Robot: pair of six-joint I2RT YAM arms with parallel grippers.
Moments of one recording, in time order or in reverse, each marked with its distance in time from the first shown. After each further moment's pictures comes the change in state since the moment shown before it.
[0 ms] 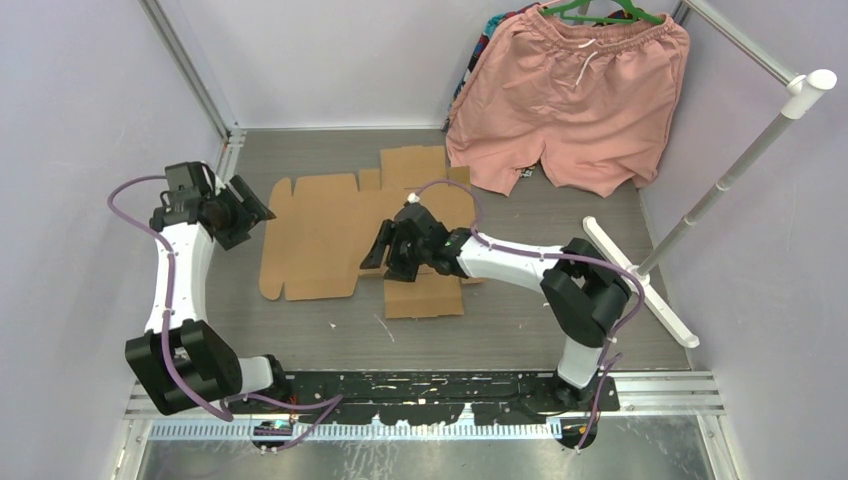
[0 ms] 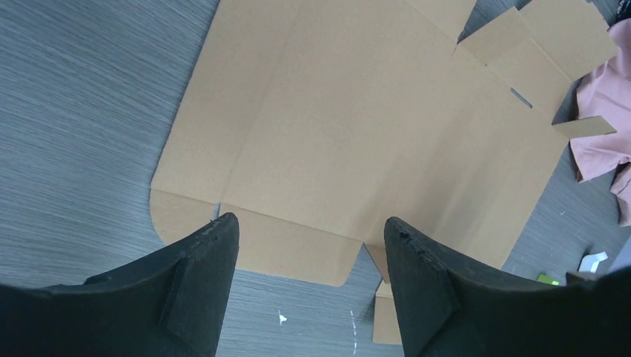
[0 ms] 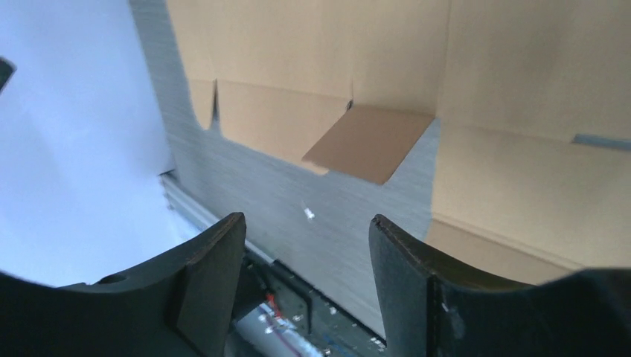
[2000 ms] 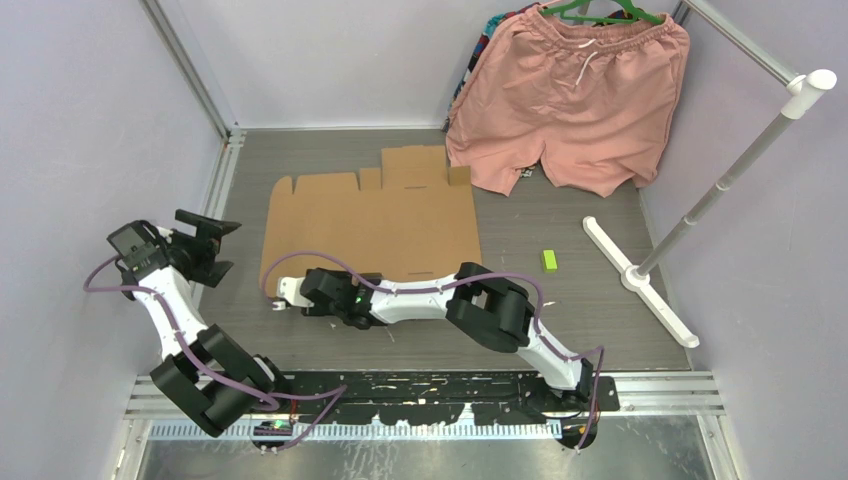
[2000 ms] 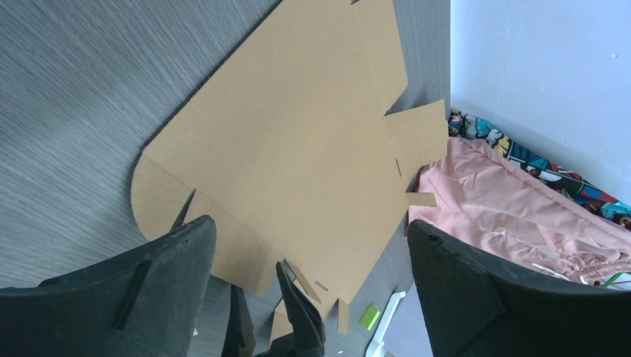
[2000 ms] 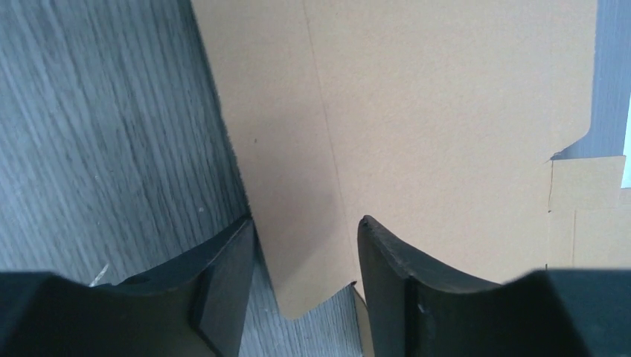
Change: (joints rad) left arm 0.456 -0.144 -0.300 0.179 0.393 -0.243; right arm 0.374 0.483 0.451 0.022 0.514 -1.616
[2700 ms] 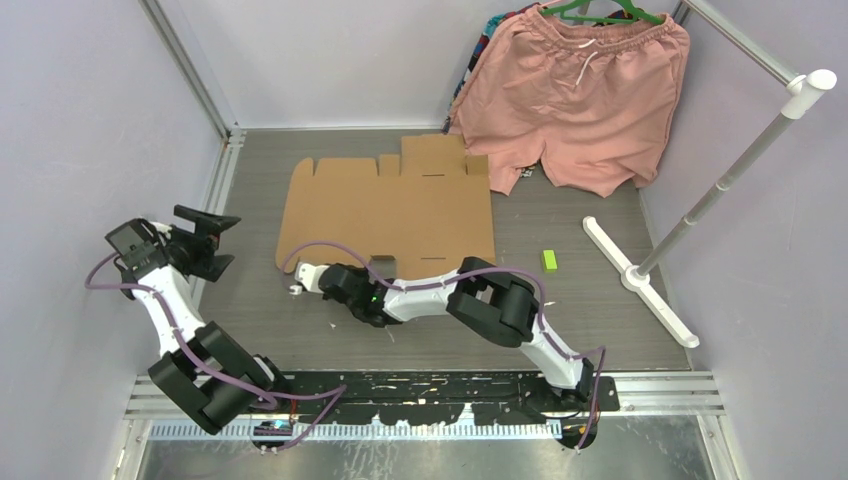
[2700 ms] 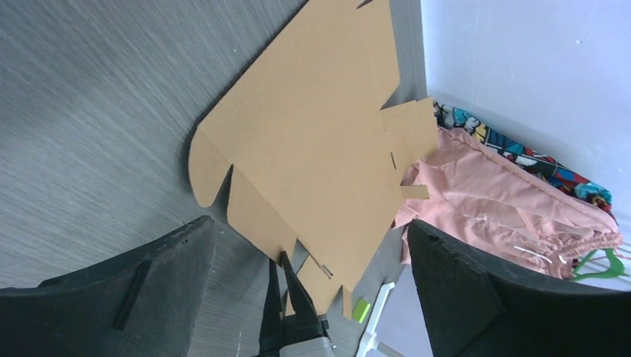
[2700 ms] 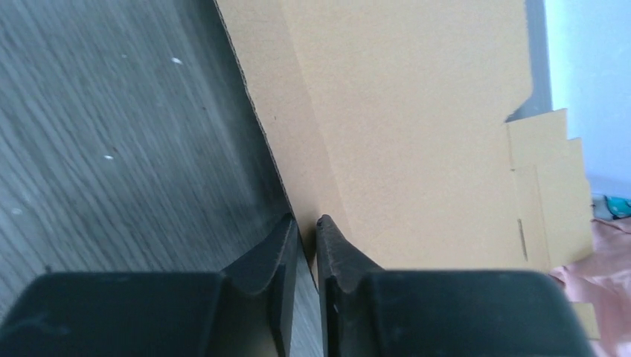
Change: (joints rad) left arm 0.002 0.013 0.000 0.051 0.055 -0.016; right arm -0.049 -0.006 -0.146 0.254 0.172 -0.021
